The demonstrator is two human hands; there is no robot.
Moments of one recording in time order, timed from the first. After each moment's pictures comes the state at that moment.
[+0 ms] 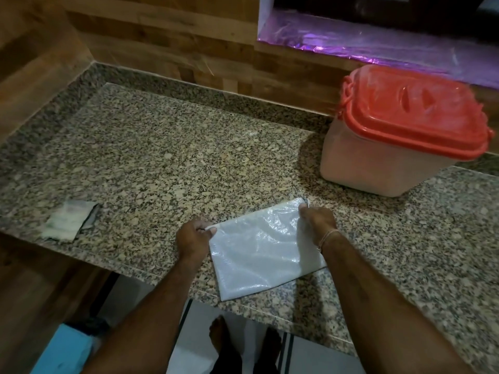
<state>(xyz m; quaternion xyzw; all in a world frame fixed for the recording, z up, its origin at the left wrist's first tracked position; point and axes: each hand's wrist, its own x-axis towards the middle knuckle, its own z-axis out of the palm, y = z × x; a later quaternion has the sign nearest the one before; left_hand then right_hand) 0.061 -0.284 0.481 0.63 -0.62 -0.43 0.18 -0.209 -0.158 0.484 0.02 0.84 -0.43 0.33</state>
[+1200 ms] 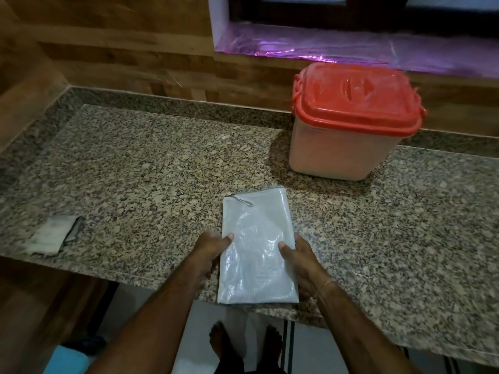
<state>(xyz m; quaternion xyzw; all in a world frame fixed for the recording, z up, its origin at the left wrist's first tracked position) 0.013 -0.222 0.497 0.58 -0.56 -0.60 0.02 -0.137 -0.038 0.493 -0.05 0.68 -0.57 0.46</state>
